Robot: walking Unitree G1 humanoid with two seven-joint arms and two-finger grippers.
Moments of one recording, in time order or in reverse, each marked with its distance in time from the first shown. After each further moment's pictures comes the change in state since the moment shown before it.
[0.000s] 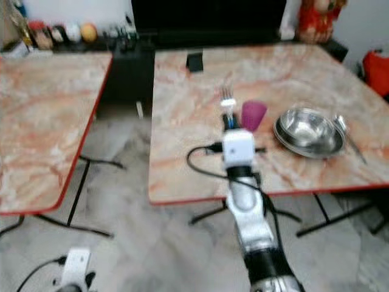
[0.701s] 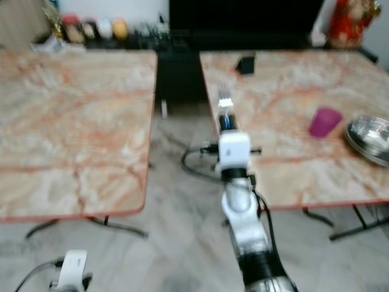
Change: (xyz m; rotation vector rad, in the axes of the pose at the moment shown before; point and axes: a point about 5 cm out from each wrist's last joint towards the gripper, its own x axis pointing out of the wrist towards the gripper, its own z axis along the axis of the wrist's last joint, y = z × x) left arm -0.001 0.008 -0.005 -0.005 0.013 0.025; right arm -0.002 0.013 0.003 0.020 -0.018 0.033
